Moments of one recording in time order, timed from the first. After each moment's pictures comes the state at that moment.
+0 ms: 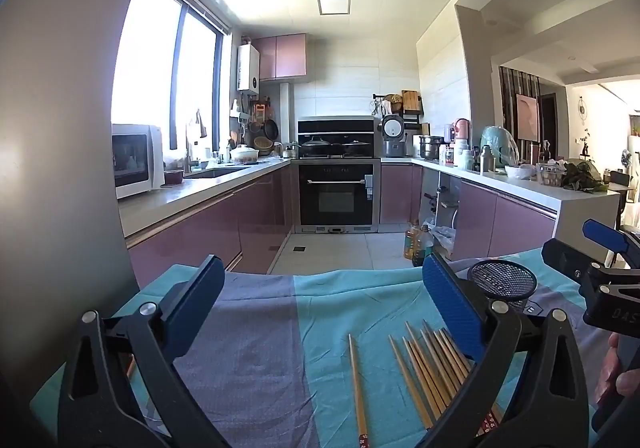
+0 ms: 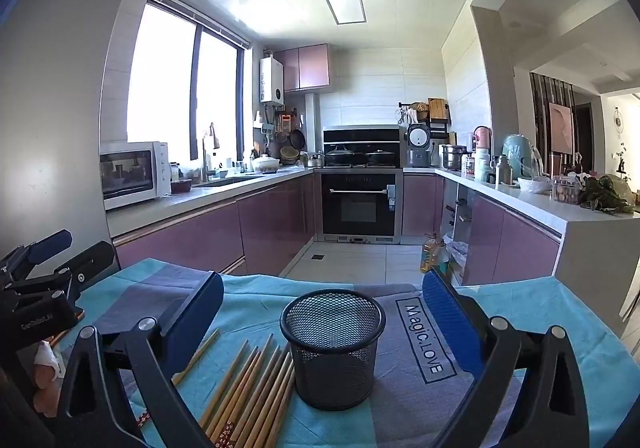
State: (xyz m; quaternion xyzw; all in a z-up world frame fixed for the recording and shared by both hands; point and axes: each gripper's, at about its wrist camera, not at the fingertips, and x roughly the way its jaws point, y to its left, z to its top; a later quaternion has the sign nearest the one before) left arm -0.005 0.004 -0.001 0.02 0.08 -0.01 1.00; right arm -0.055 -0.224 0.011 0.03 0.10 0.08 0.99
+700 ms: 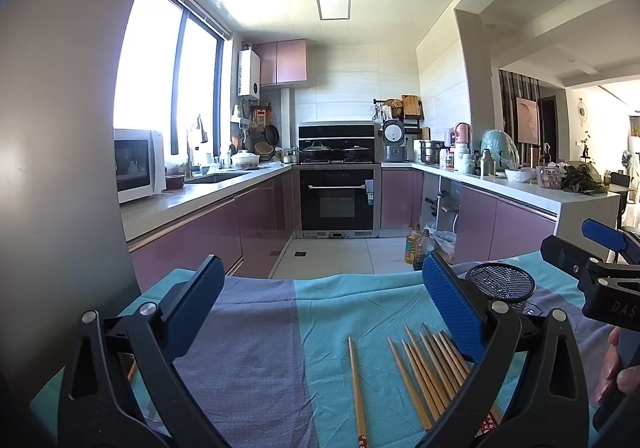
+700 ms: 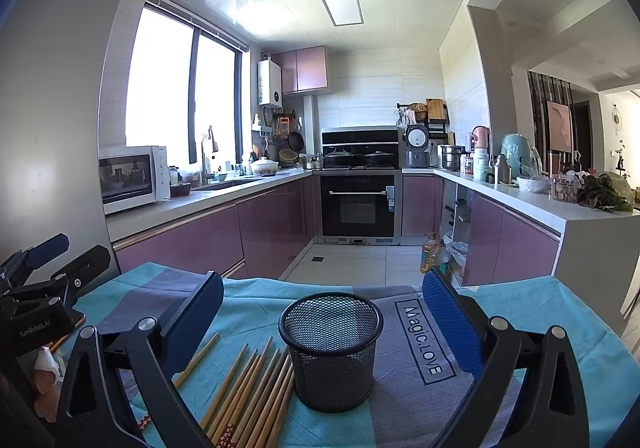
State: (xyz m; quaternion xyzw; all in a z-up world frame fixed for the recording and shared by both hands) left arm -0.008 0.004 -0.001 0.02 0.07 -0.01 1.00; right arm -0.050 -0.222 0.011 0.03 0.10 0.07 0.99
